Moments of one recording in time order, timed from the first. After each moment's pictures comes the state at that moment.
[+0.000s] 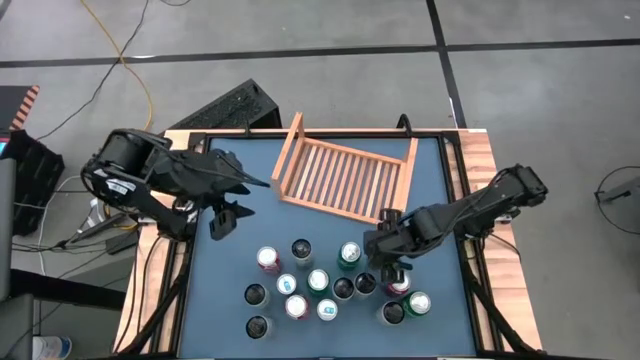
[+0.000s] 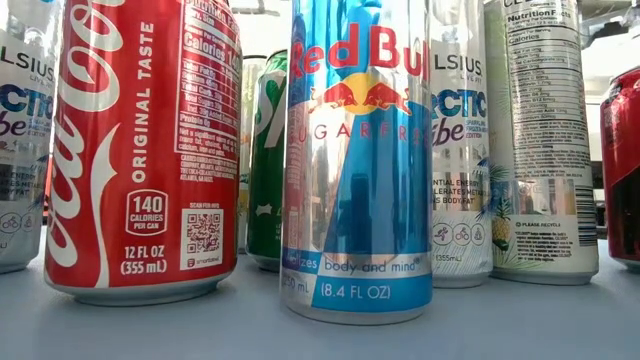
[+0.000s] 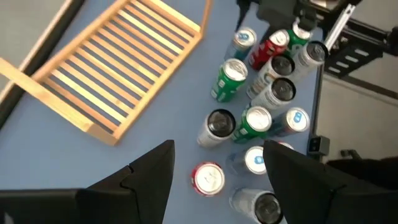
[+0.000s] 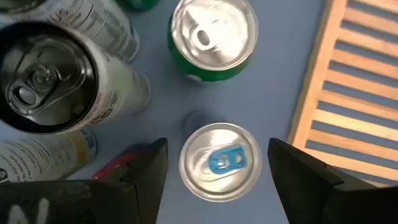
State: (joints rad) left arm -0.27 1.53 2.30 -1.57 -0.24 -0.54; right arm 0.39 1.57 1.39 -1.13 0.17 0.40
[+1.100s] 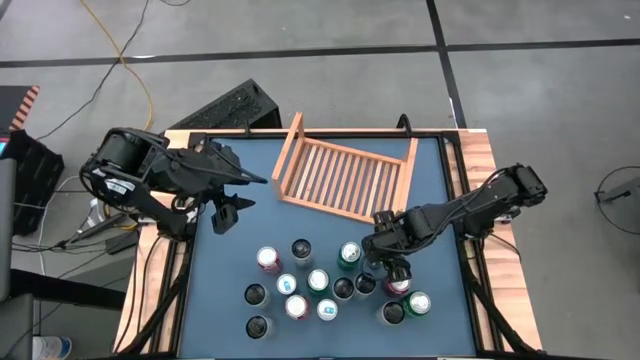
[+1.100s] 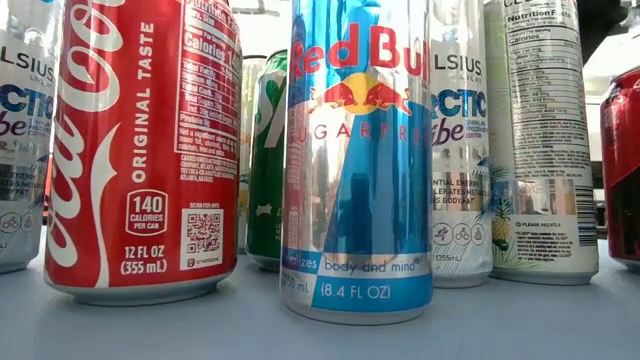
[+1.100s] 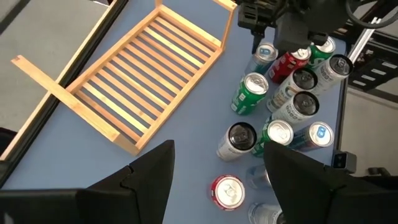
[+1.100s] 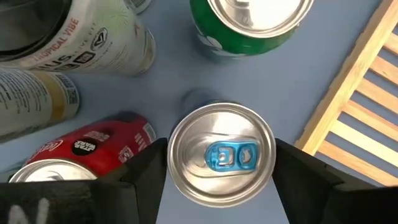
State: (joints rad) left arm -0.27 1.52 2.30 -1.57 -0.34 -0.52; right arm 0.34 1.56 1.28 -1.07 0.08 0.14
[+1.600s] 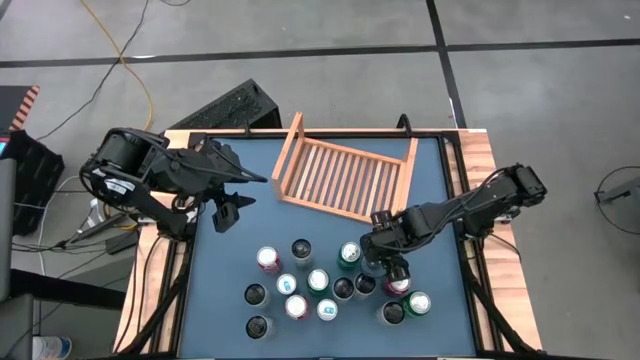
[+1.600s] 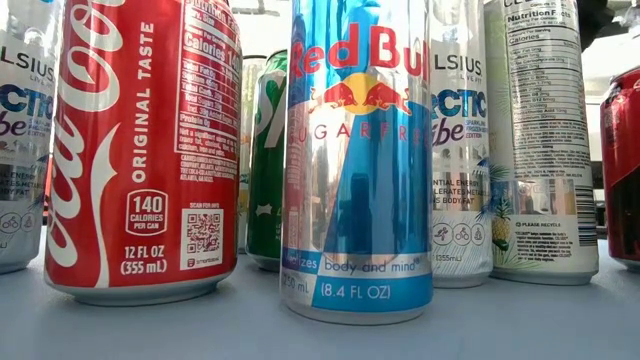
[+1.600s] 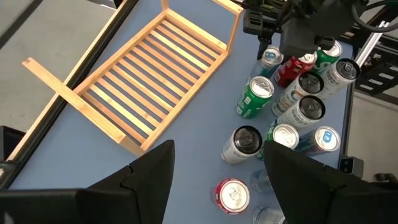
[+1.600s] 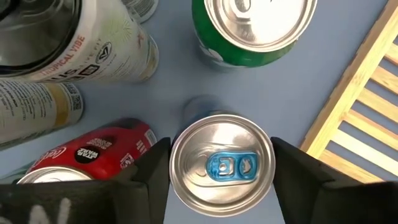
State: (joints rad) left arm -0.27 1.52 2.29 -1.57 -0.37 -0.52; right arm 0.34 1.57 1.28 -1.04 0.05 0.13
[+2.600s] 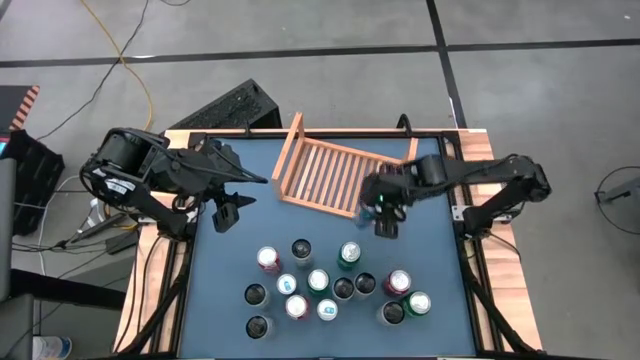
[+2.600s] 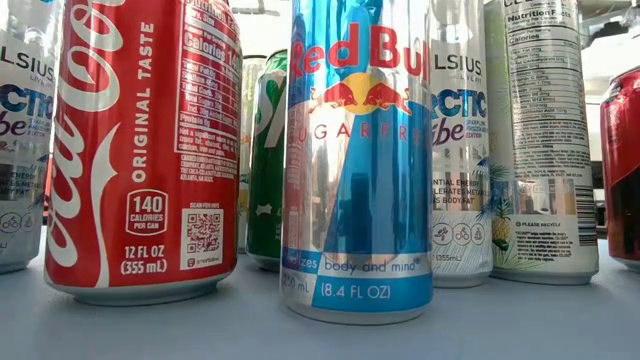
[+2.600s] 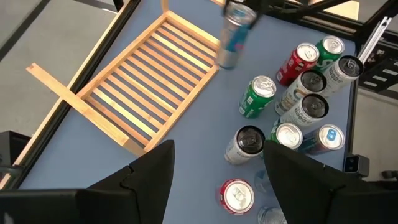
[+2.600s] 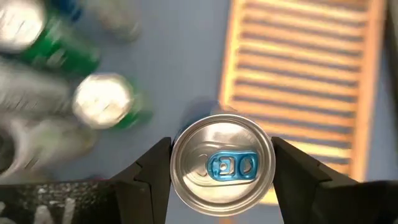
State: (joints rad) left arm -0.27 1.52 2.29 -1.57 -0.38 -0.49; right arm 0.05 1.50 1.60 -1.23 0.16 0.16
